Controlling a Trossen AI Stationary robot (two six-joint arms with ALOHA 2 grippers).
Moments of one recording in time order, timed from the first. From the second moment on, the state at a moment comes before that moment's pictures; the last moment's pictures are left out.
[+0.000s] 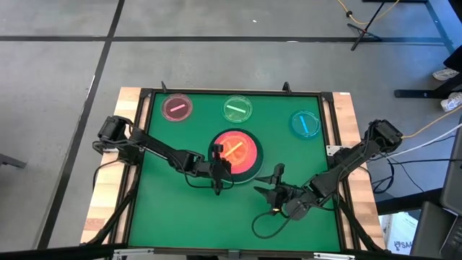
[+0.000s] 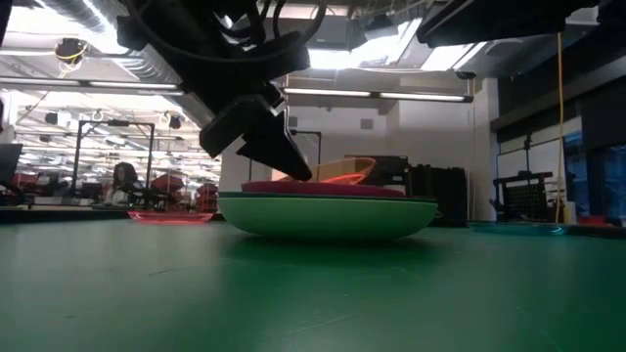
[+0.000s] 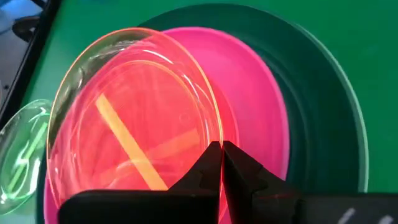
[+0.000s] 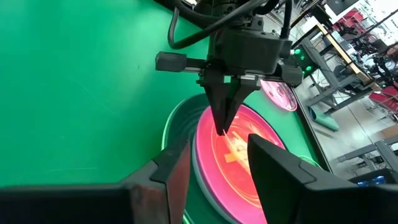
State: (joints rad) left arm -0.24 1.76 0.97 -0.04 -0.50 0.04; right arm 0.69 1.52 0.91 -0.06 0.88 -0.05
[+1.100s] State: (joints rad) left arm -0.30 1.67 1.01 -0.17 -0.47 -0.02; right arm 0.67 1.52 0.91 -0.14 0.89 0.06
